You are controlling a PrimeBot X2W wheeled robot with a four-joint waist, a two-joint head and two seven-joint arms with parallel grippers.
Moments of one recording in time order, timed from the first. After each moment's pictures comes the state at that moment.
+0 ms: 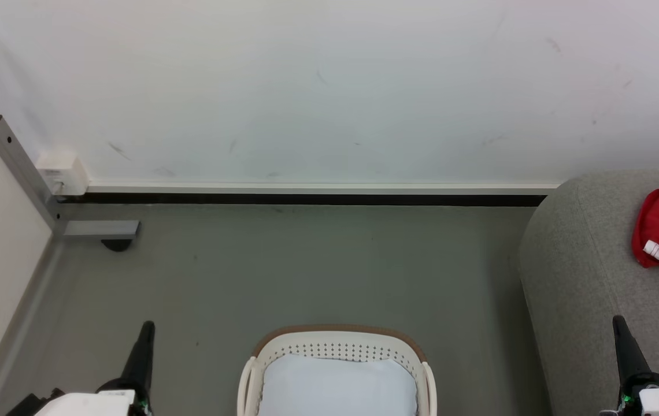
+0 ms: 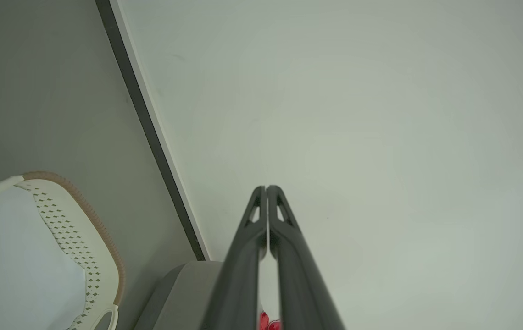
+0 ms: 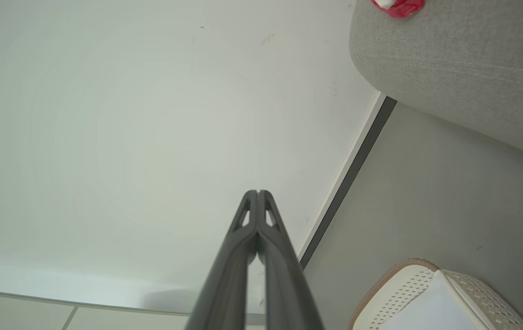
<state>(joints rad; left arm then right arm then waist) -0.09 0.05 0.09 0.26 -1.45 -0.11 0.07 -0.09 -0.04 -0.10 0.26 1.44 0.13 0.07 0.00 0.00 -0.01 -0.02</state>
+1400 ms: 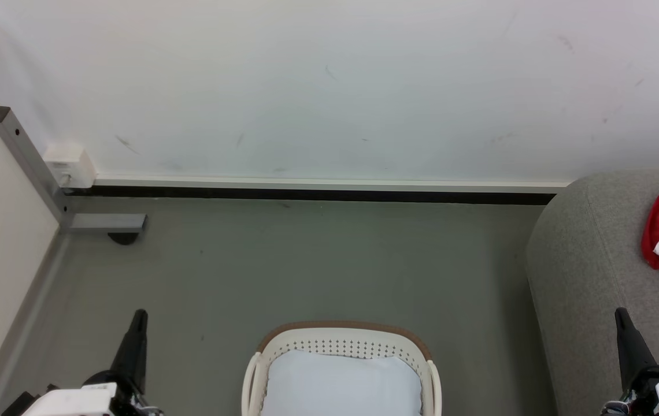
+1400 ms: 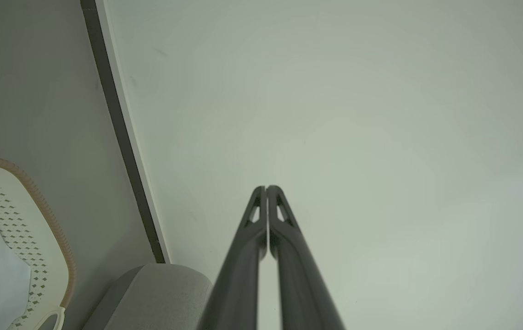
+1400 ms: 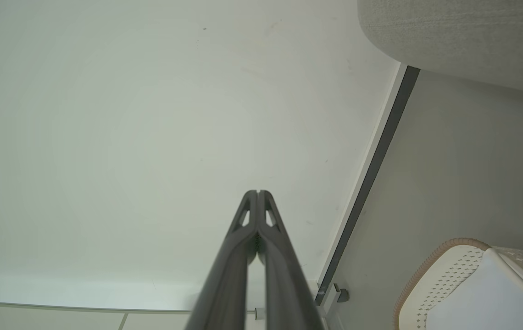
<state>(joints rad) -0.10 0.05 0.11 0.25 -1.61 -0.13 0.11 -0.10 -0.05 -0.11 0.25 1.61 0.13 0.11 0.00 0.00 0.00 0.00</state>
